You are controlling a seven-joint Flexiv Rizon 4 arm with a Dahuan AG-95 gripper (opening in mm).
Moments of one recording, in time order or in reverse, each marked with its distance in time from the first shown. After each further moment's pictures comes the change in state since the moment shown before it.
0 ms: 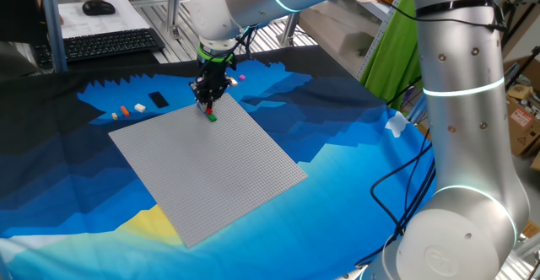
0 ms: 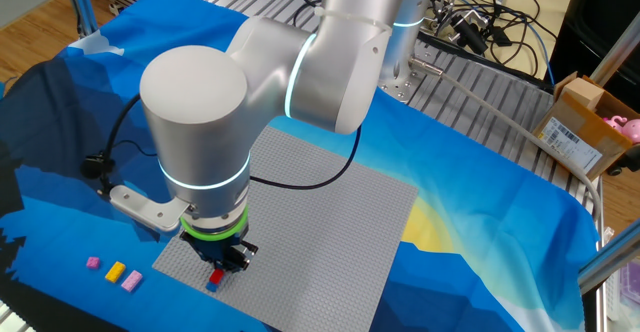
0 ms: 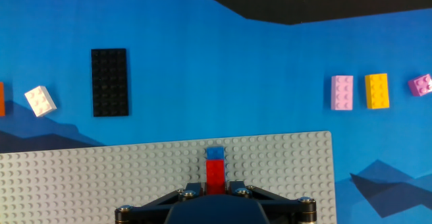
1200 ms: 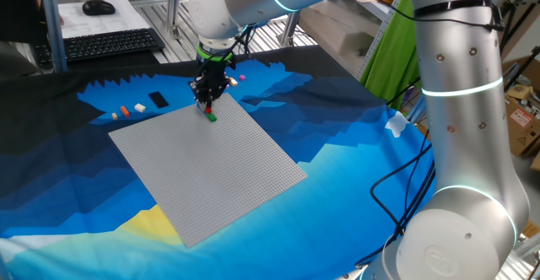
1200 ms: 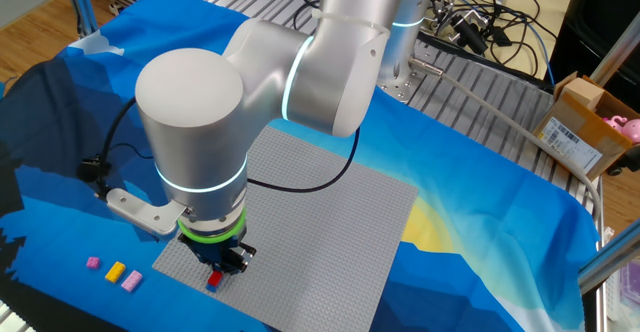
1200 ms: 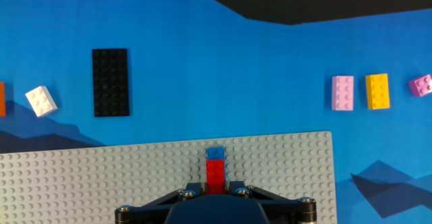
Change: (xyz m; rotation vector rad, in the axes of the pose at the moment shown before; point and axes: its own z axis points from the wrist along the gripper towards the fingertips) arm -0.004 -0.001 0.001 0.000 0.001 0.000
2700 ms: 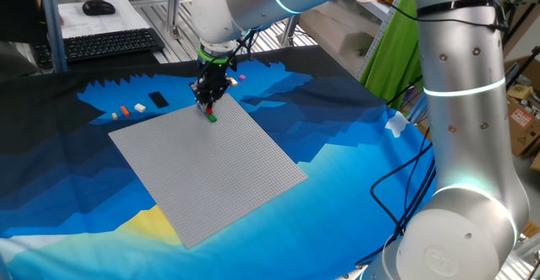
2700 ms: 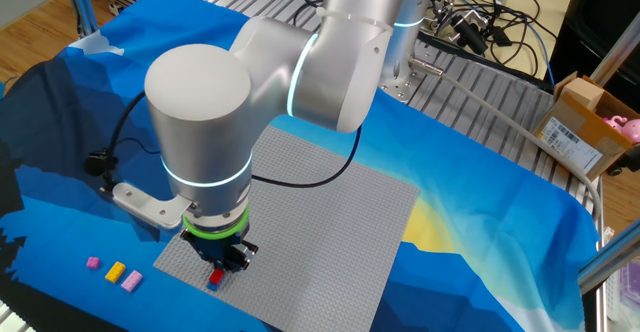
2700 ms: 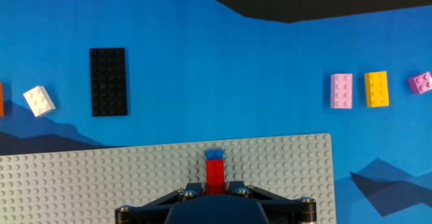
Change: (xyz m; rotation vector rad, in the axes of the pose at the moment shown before) arm 0.004 0.000 0.001 0.004 -0.019 -0.004
